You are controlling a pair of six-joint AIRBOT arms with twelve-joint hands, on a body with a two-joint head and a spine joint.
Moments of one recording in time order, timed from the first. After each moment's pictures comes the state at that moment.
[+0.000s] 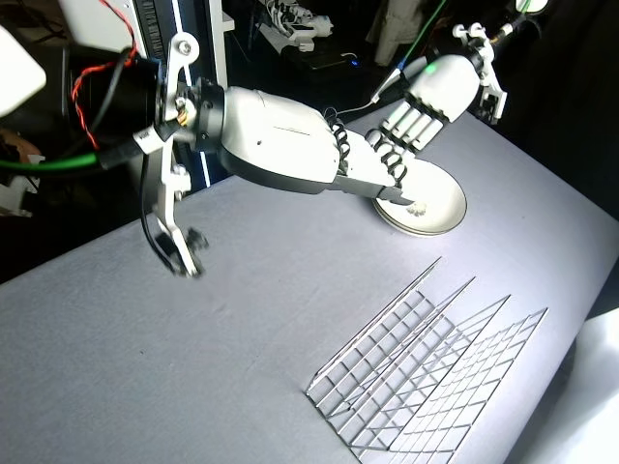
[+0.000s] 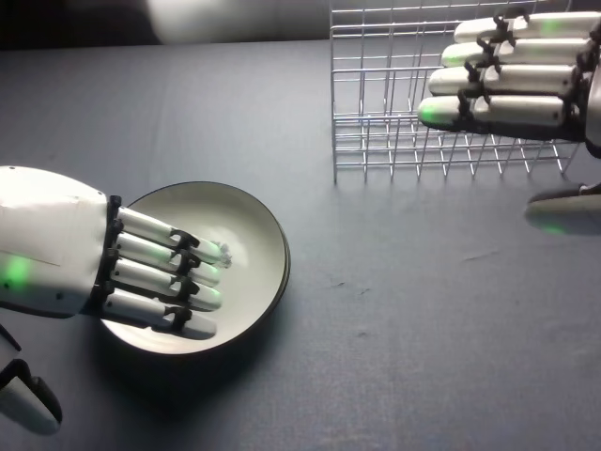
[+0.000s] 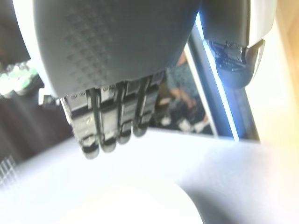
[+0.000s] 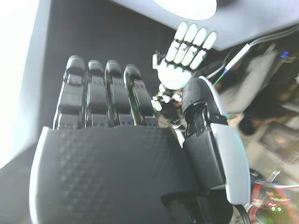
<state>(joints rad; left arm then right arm) 0.45 -0.87 1.34 1.74 -1.05 -0.09 -0.40 -0.69 0.94 -0.82 0.61 -0.54</state>
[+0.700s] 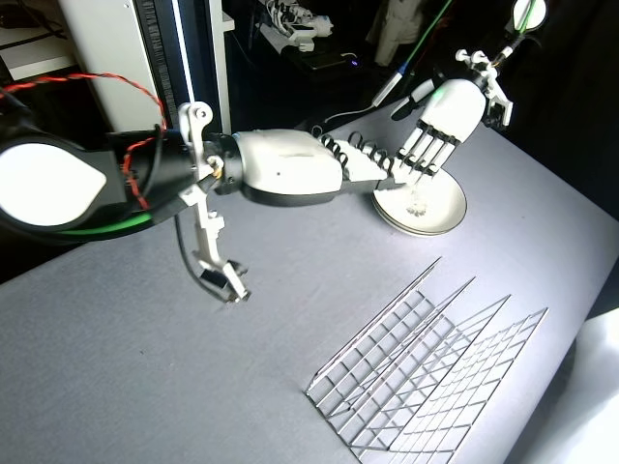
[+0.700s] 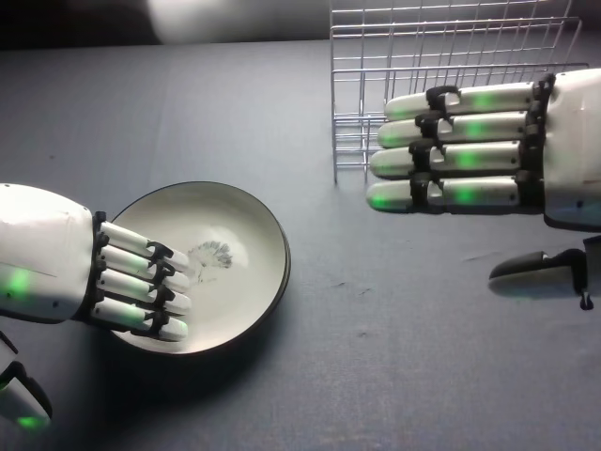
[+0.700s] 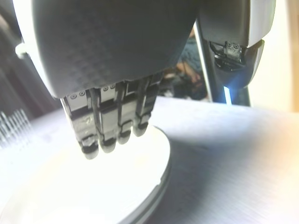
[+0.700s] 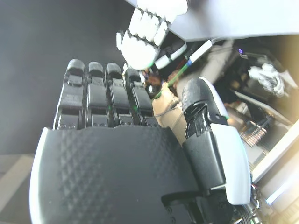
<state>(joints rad) 0.52 -0.90 1.37 1.79 -0.95 -0.11 -0.51 -0.85 1.05 -0.84 0.88 -0.59</state>
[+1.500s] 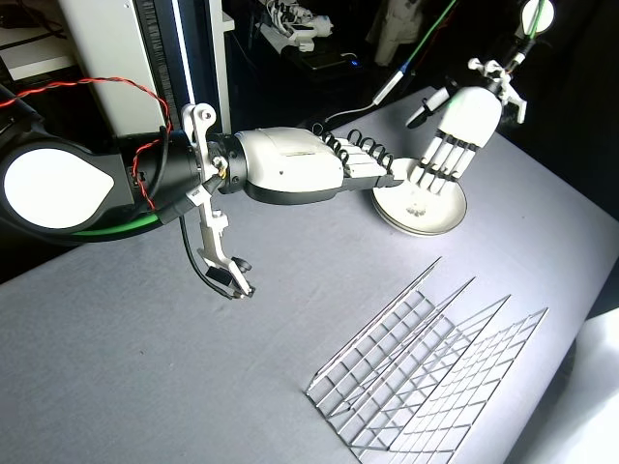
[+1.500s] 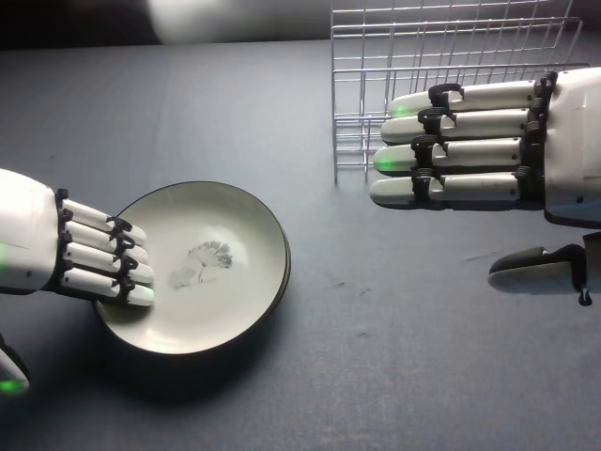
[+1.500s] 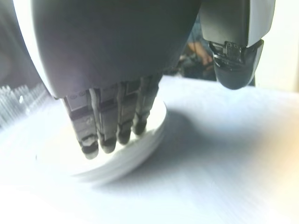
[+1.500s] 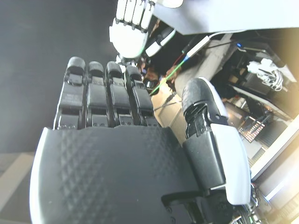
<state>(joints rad) 0.55 -0.94 1.51 1.77 -0.92 -0.13 -0.52 -0.85 1.06 -0.83 0.88 -0.59</state>
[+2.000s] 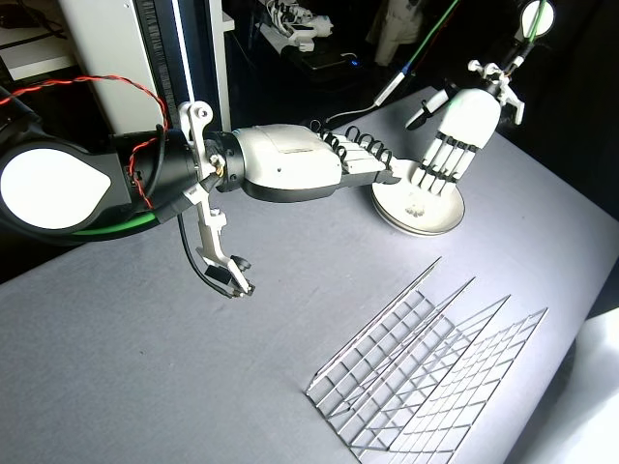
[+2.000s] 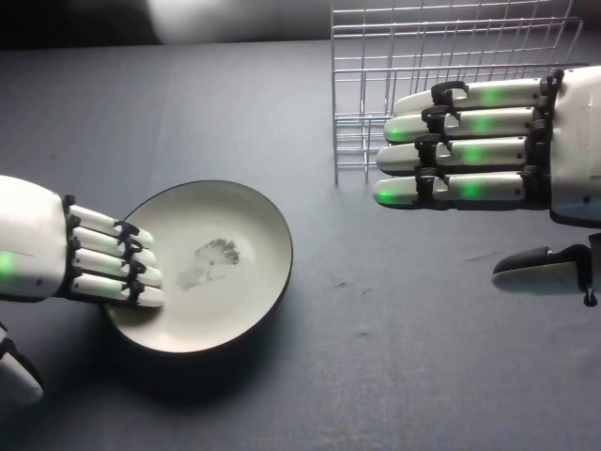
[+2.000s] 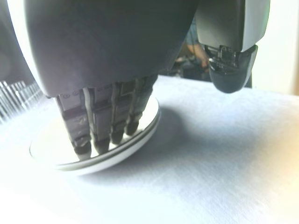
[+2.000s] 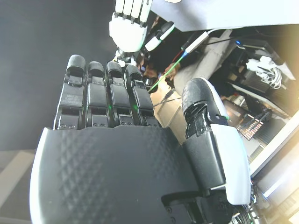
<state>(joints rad) 0.58 -0.94 1.46 1.77 -0.91 -0.14 -0.53 -0.84 1.06 -0.83 0.90 -0.58</state>
